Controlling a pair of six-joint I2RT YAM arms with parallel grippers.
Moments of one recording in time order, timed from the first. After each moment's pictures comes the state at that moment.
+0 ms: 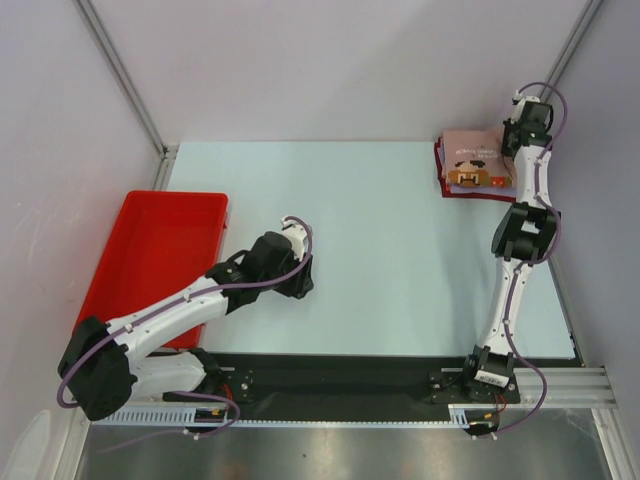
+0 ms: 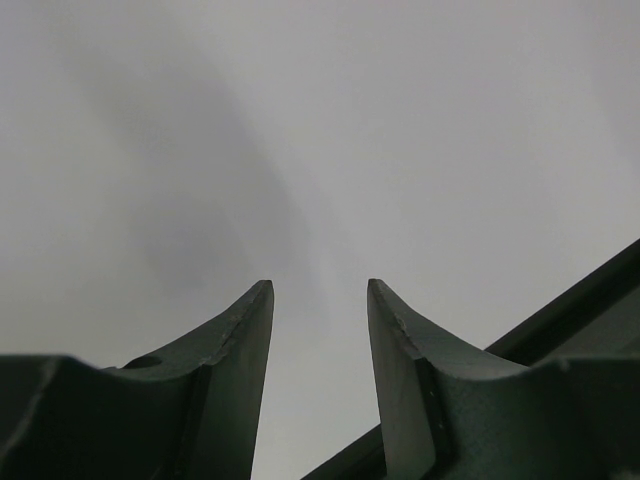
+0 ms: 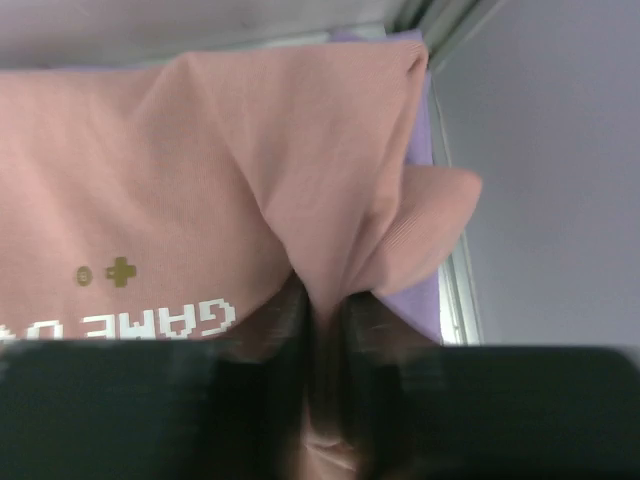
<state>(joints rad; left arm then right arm) -0.76 1.16 0.74 -0.35 0.01 -0.32 -0.28 2.66 2.66 -0.61 0.01 -0.16</state>
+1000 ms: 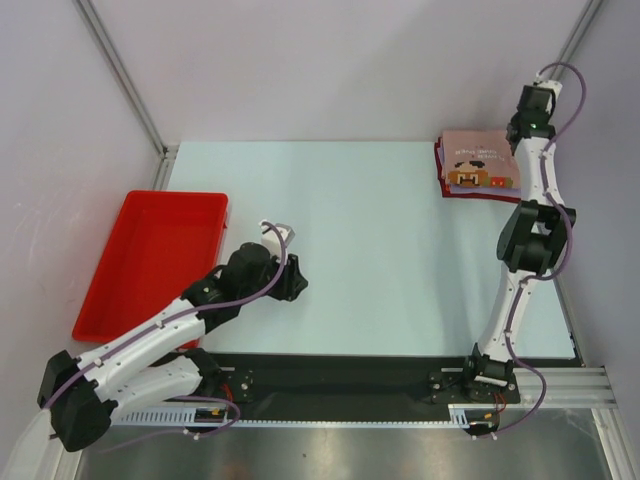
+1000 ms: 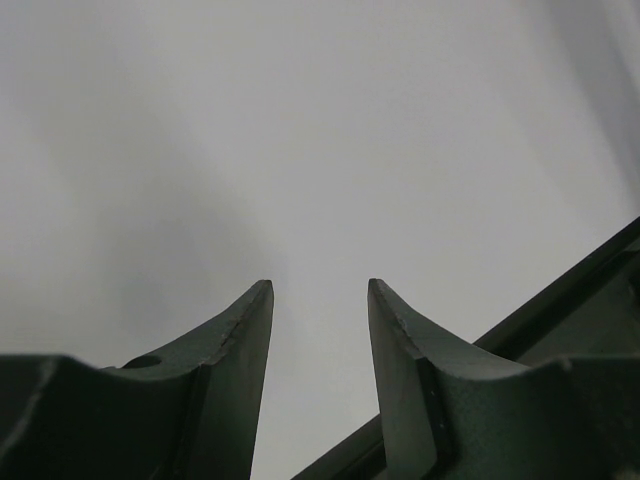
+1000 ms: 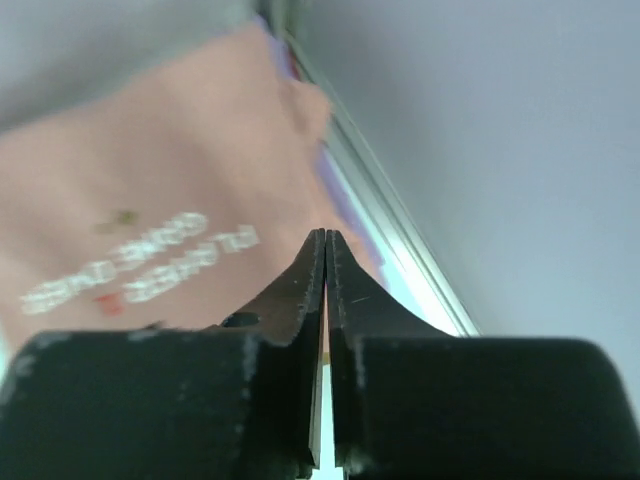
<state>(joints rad) -0.75 0.93 0.64 -0.29 -0.01 -0.38 -0.21 2.28 2.26 -0.49 0.39 0.03</state>
